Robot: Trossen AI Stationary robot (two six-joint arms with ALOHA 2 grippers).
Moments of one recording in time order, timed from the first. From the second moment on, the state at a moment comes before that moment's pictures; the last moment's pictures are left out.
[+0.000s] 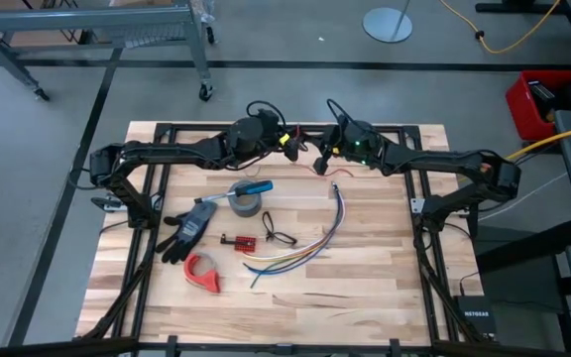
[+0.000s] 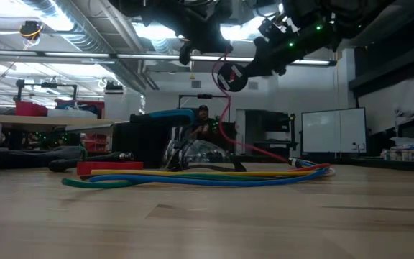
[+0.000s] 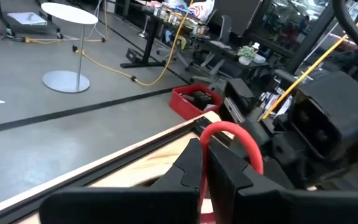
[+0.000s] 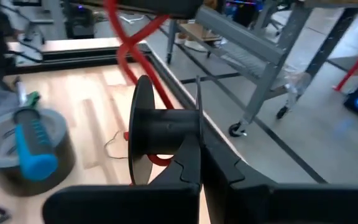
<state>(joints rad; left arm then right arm) 0.27 1.63 1.22 0.24 -0.34 -0.43 -0.42 1.38 0.84 0.25 0.09 -0.12</state>
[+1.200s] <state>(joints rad) 0.21 1.71 1.22 0.30 -0.34 -0.52 -0.42 1.38 0.84 0.54 0.24 0.03</state>
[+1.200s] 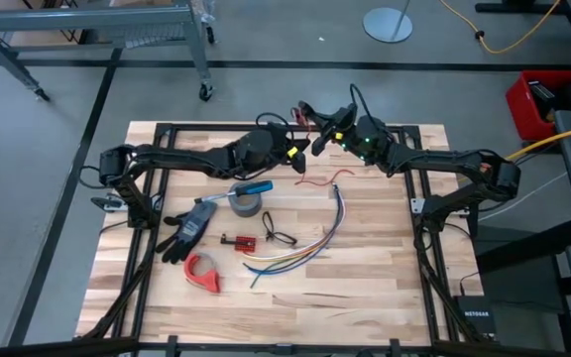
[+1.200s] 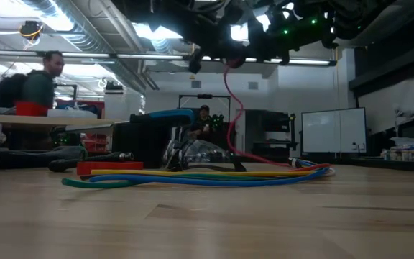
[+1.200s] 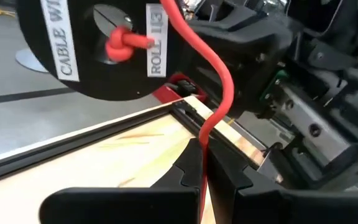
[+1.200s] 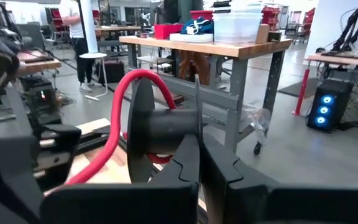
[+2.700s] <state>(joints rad) 0.20 1.74 1.22 0.26 -0.25 -0.44 -0.43 1.47 0.85 0.72 -0.07 0.21</state>
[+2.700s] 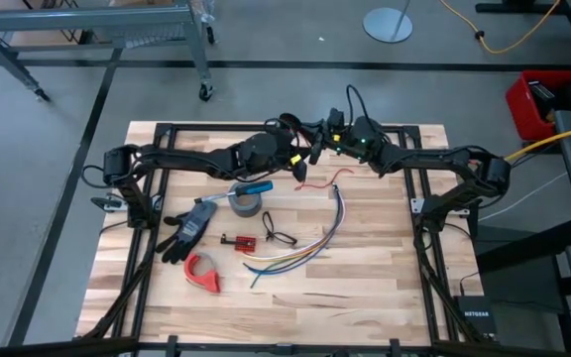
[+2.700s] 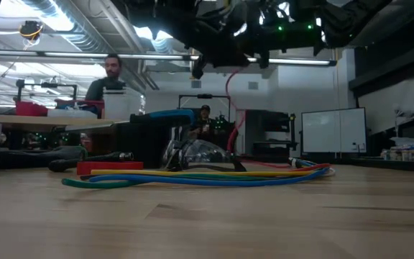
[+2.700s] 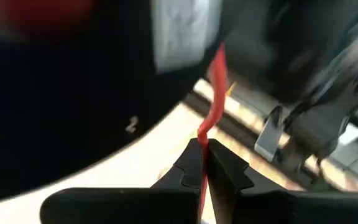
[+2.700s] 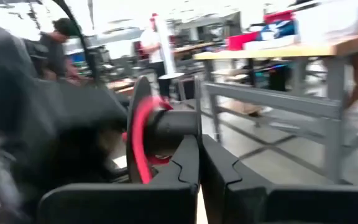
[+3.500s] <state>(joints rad) 0.20 1.74 1.23 0.18 -0.36 -0.38 -0.57 1.36 0.90 0.50 -0.27 0.20</state>
